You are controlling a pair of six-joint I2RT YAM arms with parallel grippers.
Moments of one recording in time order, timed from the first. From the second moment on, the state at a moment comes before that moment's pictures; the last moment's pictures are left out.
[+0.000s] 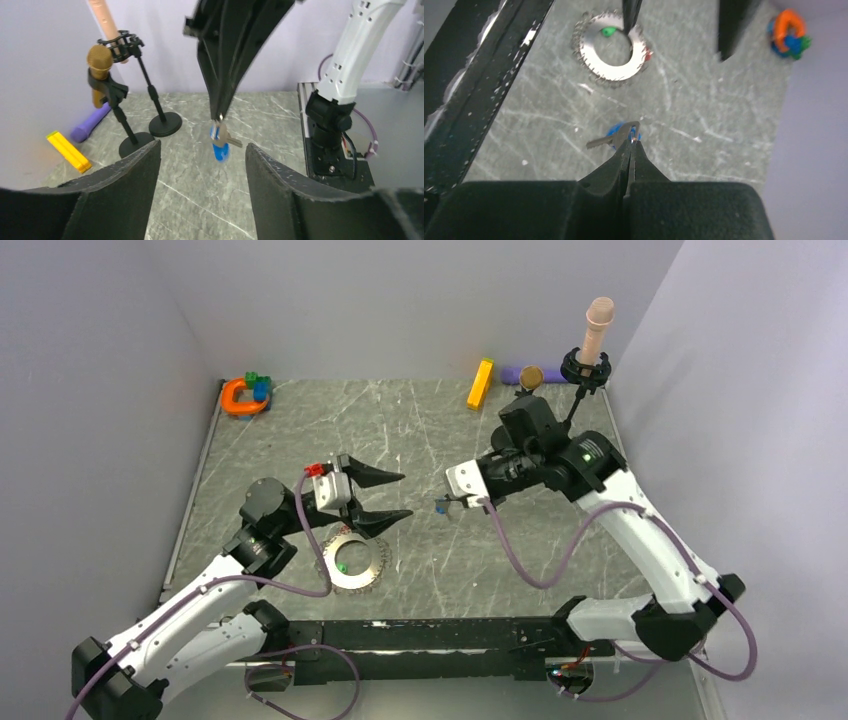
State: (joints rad) left arm -0.65 0.81 0.67 0.41 0.67 0.00; right arm 0.64 1.30 1.54 -1.14 -0.77 -1.23
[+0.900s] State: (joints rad) left arm -0.80 0.89 0.62 0.40 0.62 0.18; right arm 0.76 1.08 1.22 -0.68 -0.70 -1.13
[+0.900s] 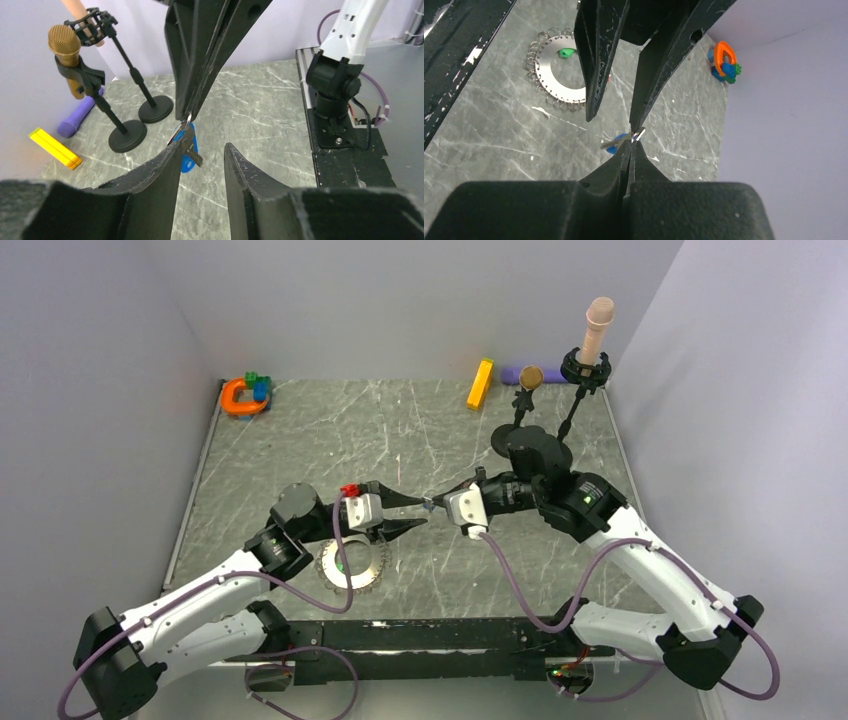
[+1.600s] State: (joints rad) left arm -0.83 0.91 0.60 0.45 0.53 0.20; right arm 0.76 1.04 1.16 -0.63 -0.72 -1.09
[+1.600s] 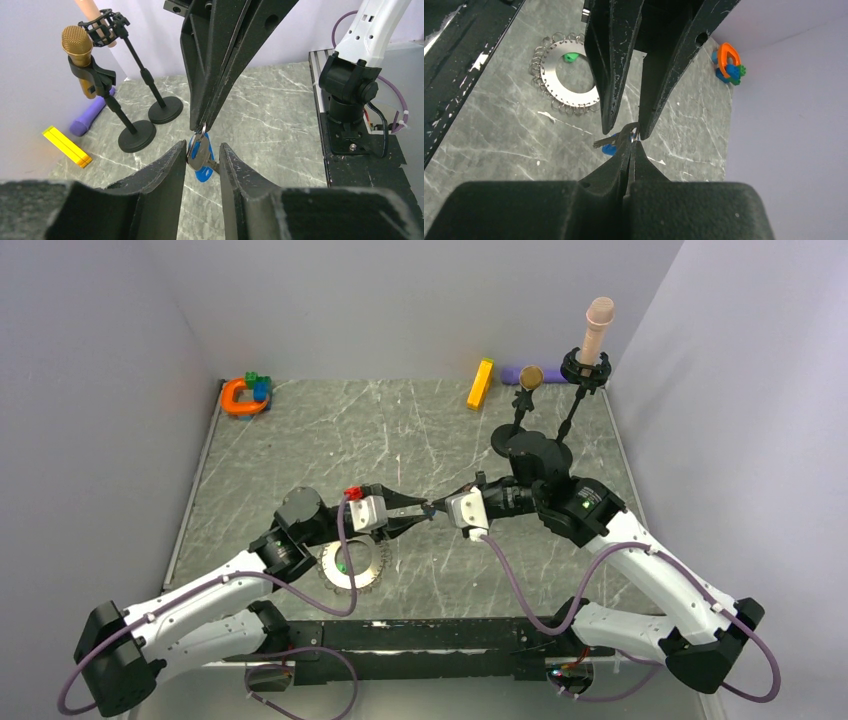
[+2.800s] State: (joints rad) left arm -0.93 0.93 0.60 0.43 0.37 0.29; right arm 0.76 1.06 1.16 -0.64 -0.73 -1.03
